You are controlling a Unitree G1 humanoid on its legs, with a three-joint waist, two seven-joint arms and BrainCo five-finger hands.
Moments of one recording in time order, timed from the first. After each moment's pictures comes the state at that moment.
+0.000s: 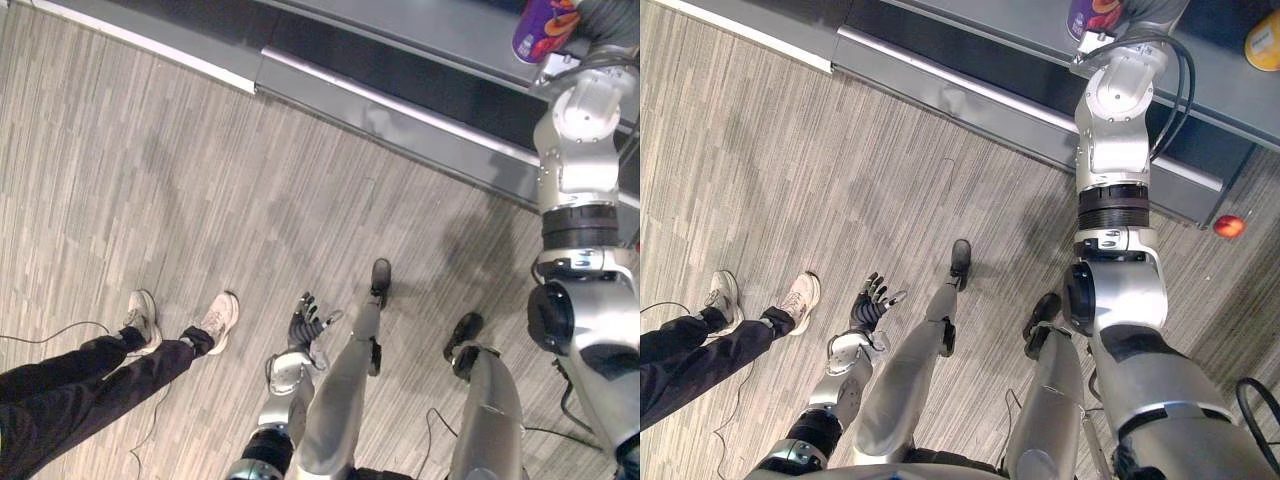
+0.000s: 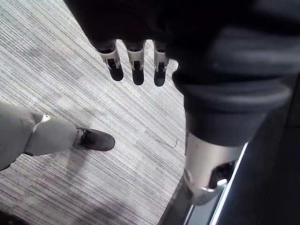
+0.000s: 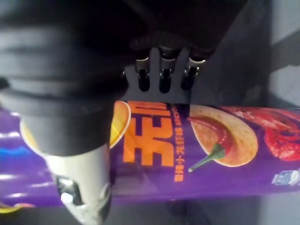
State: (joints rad) left arm -0.16 0.00 -0.10 0.63 -0.35 -0.19 0.15; right arm -1.22 -0.37 -0.18 0.59 0.00 -0.09 -0.47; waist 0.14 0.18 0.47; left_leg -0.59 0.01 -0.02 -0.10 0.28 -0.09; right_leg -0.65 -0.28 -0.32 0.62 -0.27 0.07
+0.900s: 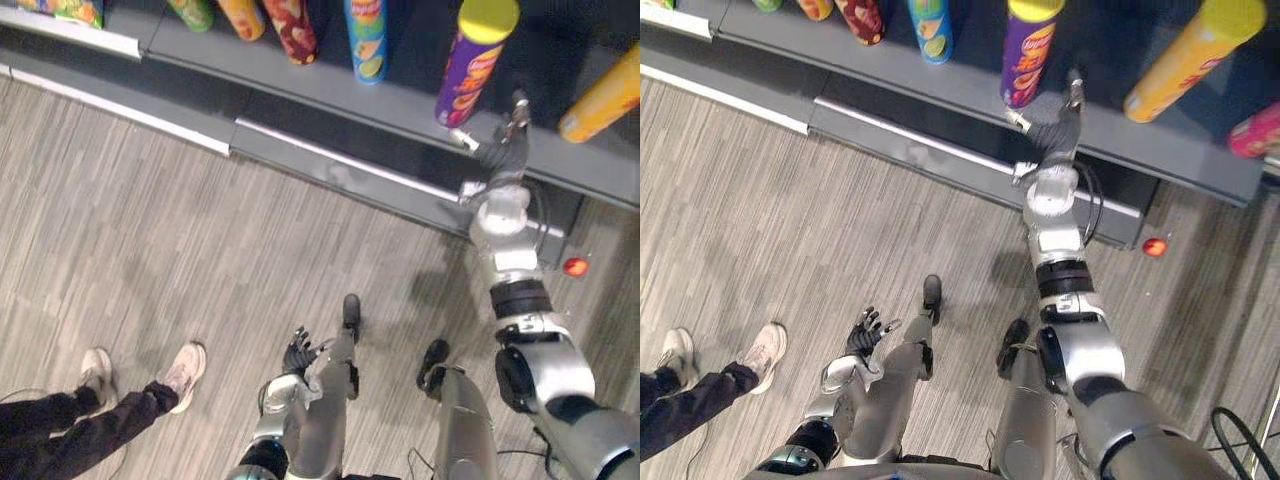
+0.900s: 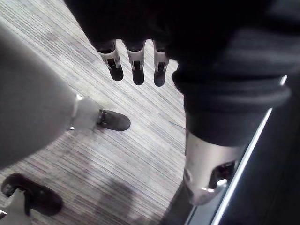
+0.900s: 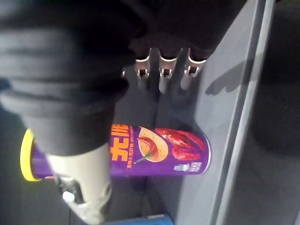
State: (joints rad) left arm -0.16 0.01 0.01 0.90 -0.33 -0.12 0.11; right arm -0.85 -0.17 -0.09 0.58 0.00 -0.07 -0.35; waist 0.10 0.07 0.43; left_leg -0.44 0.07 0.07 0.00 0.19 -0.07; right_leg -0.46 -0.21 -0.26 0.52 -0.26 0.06
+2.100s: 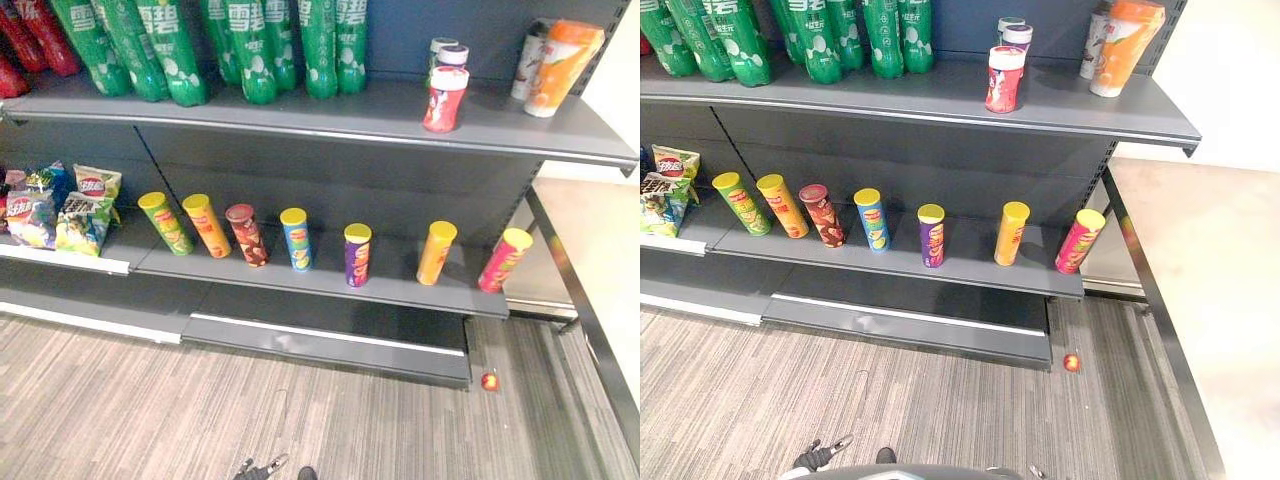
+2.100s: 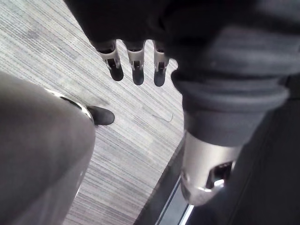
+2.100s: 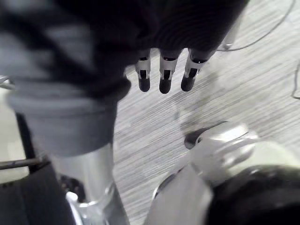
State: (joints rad) left arm 0.07 0.04 0.41 1.15 -0.08 -0.05 0.03; right arm 0.15 -0.02 -0.55 1.20 0.10 -0.04 -0.04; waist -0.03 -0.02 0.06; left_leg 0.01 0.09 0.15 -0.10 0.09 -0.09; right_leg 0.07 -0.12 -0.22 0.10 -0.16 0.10
